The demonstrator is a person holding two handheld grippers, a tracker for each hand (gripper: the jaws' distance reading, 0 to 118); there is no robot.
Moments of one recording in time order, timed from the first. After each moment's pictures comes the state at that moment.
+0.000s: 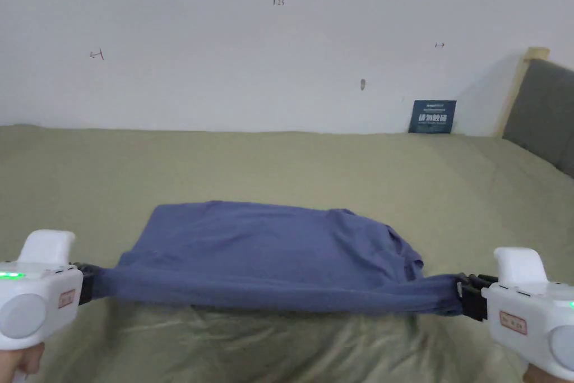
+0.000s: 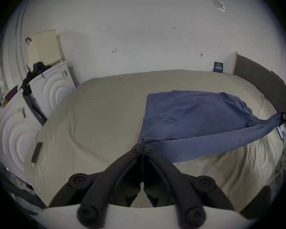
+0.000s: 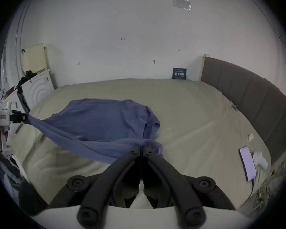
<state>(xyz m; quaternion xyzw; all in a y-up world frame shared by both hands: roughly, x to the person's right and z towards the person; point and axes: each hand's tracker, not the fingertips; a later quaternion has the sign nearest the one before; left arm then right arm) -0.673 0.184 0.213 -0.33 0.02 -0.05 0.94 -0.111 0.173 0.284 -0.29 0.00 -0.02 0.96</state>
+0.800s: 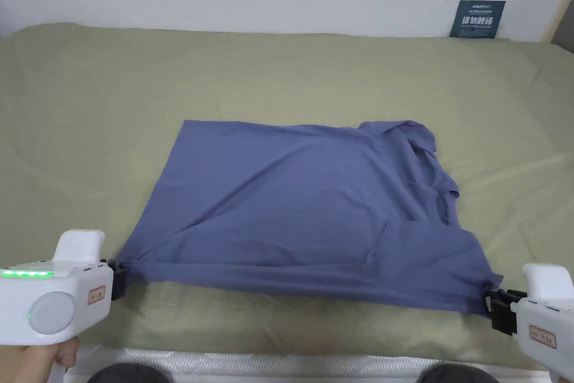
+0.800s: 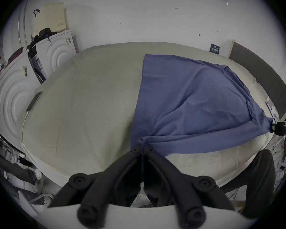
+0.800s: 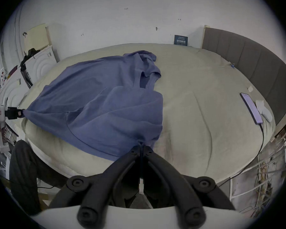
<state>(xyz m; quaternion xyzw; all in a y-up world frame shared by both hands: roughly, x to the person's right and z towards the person) -0.716 0.099 0.351 -0.42 0.01 -0.01 0.91 -0.130 0.066 0.409 -0.40 0.01 -0.02 0.92</state>
